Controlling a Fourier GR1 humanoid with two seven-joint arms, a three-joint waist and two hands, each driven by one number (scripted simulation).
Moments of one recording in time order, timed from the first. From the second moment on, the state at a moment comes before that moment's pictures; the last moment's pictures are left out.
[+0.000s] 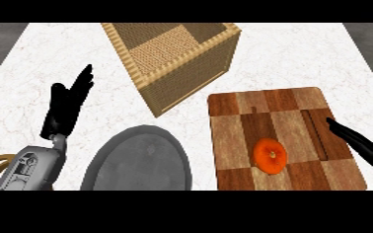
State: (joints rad) left arm -0.24 0.38 -0.14 -1.35 0.09 0.16 0.20; right arm 0.26 -0.43 -0.18 -2.02 0.32 0.57 -0.21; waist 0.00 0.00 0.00
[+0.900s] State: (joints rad) left arm -0.21 0.29 -0.04 -1.37 -0.01 0.08 0.22; right arm 0.15 -0.26 -0.04 -1.85 0.58 0.47 -0.27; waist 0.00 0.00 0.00
